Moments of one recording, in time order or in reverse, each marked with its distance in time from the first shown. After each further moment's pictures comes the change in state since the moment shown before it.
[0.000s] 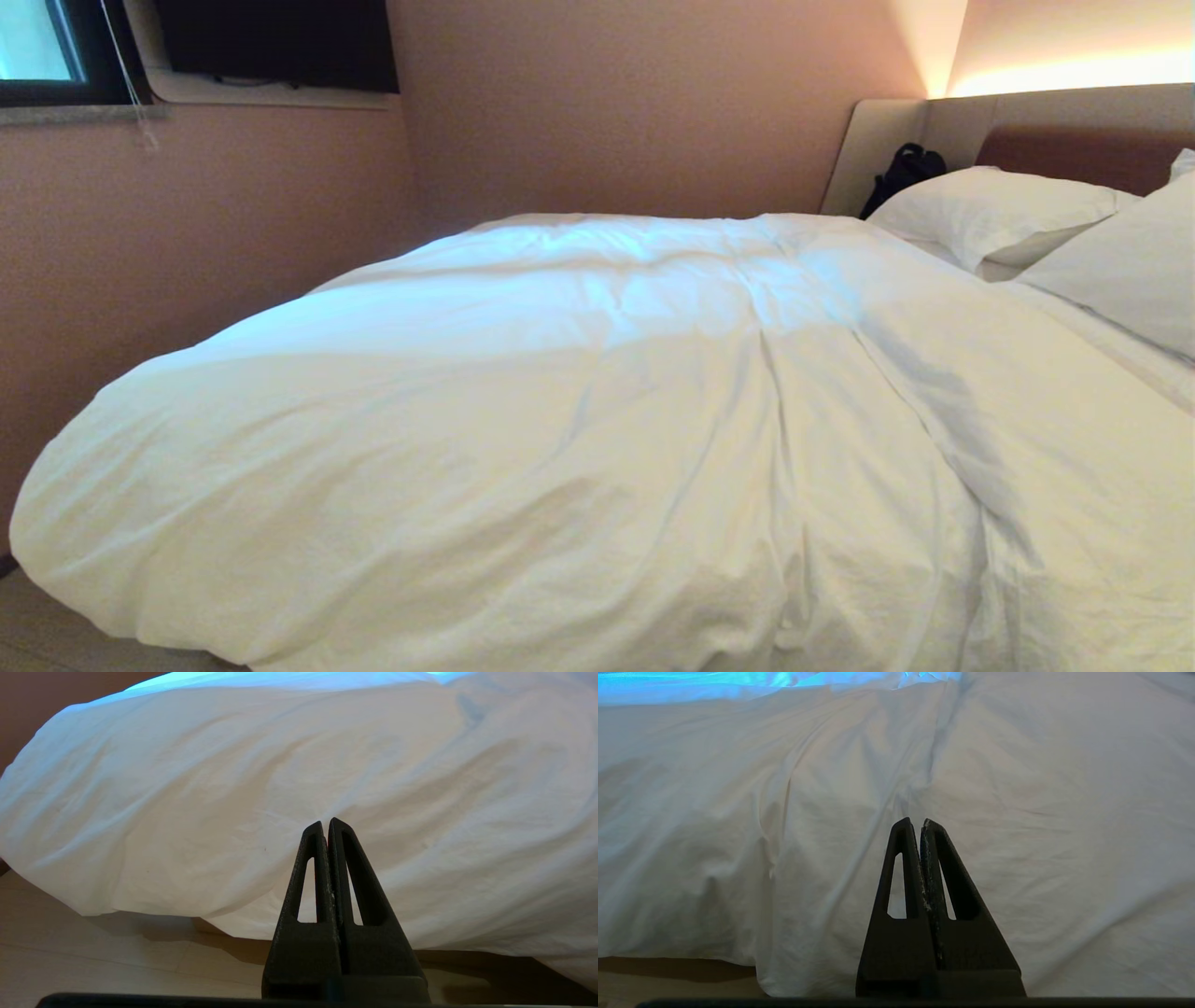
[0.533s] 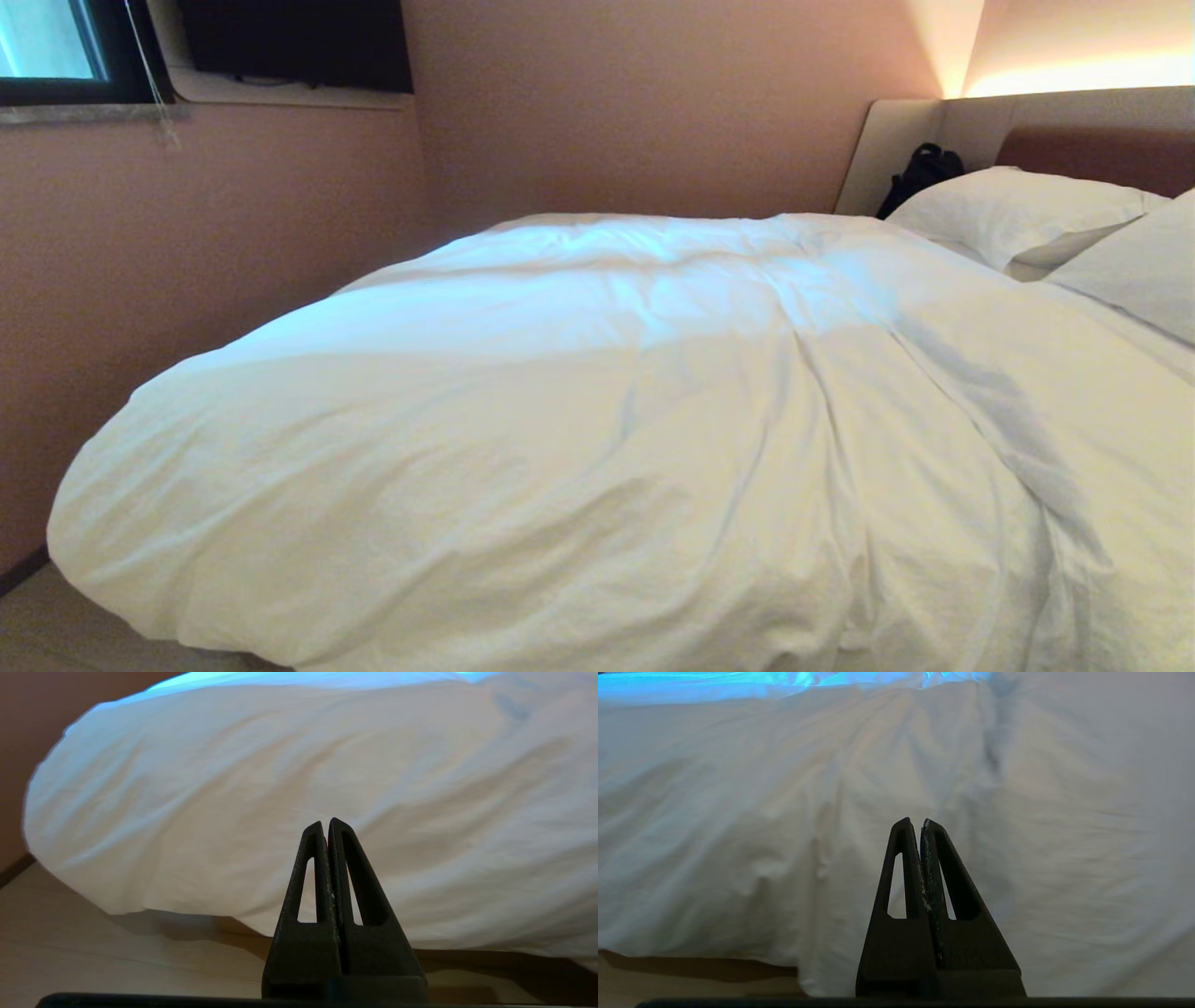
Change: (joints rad) left arm 0.000 0.000 0.000 0.000 0.001 -0.001; right arm 0.001 0.000 0.000 0.000 0.000 0.000
